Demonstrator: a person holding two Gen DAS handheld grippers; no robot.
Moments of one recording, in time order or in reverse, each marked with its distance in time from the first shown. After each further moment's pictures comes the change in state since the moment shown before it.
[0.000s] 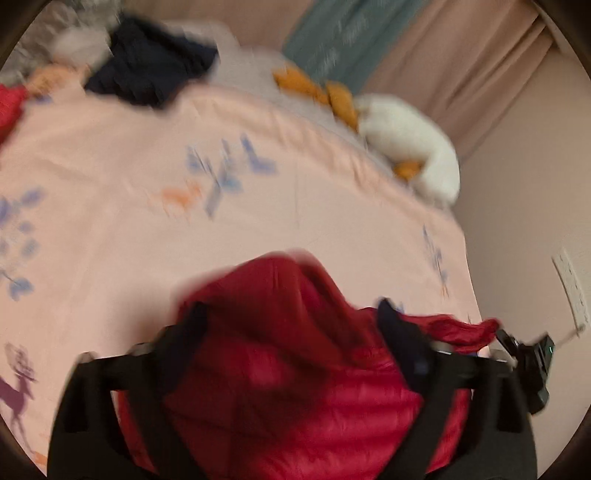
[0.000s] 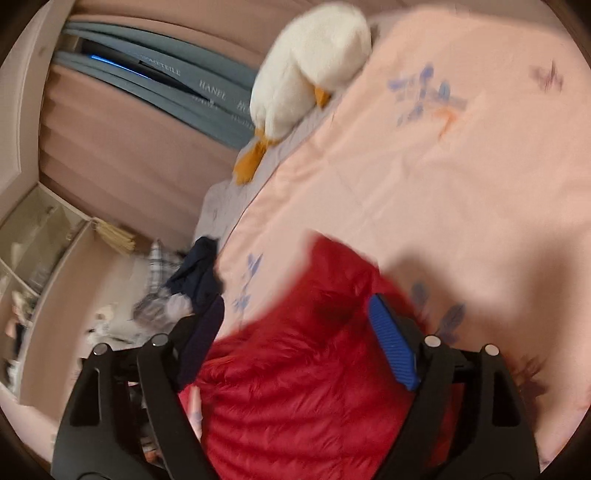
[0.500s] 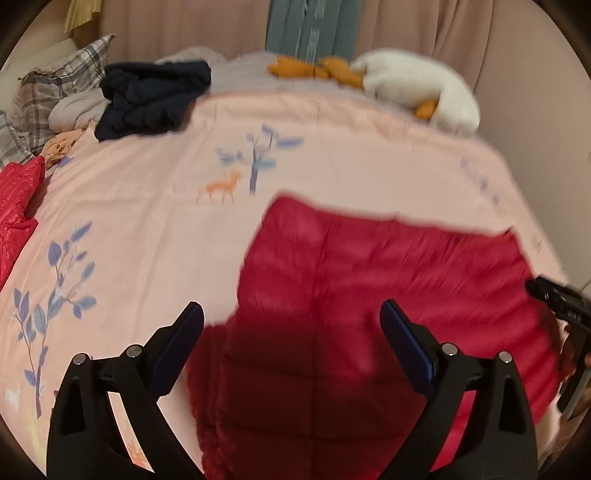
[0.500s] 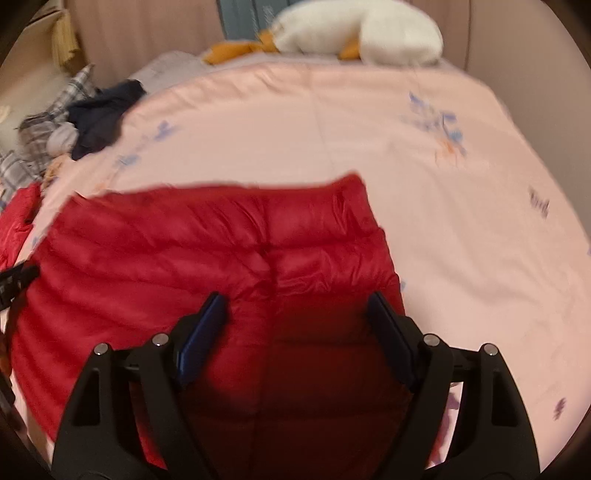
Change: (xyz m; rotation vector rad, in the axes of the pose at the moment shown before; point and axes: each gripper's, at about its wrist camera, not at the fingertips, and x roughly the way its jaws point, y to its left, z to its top) left arm 0.013 0.007 -0.064 0.318 0.120 0.243; right arm 0.066 0.011 -0.083 -0.539 0.230 -0.474
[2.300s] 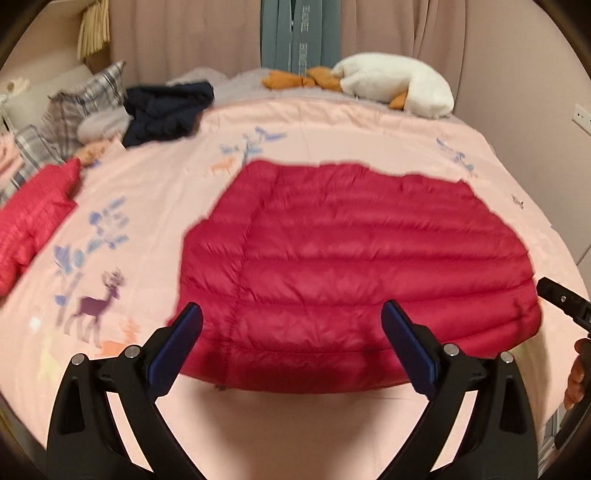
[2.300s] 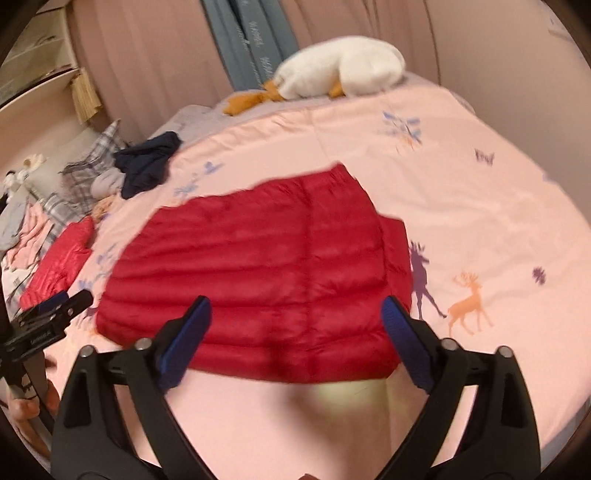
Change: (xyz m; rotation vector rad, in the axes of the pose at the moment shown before) left arm -0.121 -0.066 -0.099 0.041 -0.094 0.071; right arm -0.183 0.021 -0.115 0.071 -0.186 0.102
